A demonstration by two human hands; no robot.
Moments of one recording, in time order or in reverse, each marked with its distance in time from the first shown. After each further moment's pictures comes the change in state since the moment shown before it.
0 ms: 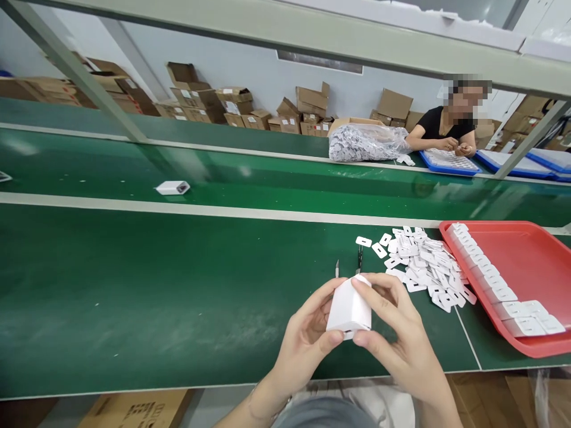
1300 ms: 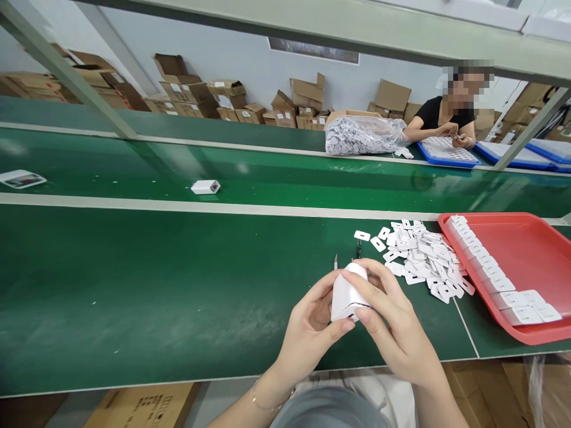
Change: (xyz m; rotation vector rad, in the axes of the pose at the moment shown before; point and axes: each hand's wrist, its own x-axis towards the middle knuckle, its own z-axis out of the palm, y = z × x) left_hand 0.007 0.002 0.009 0.012 0.148 -0.112; right_hand 0.005 -0.003 0.001 -0.034 -0.035 0.012
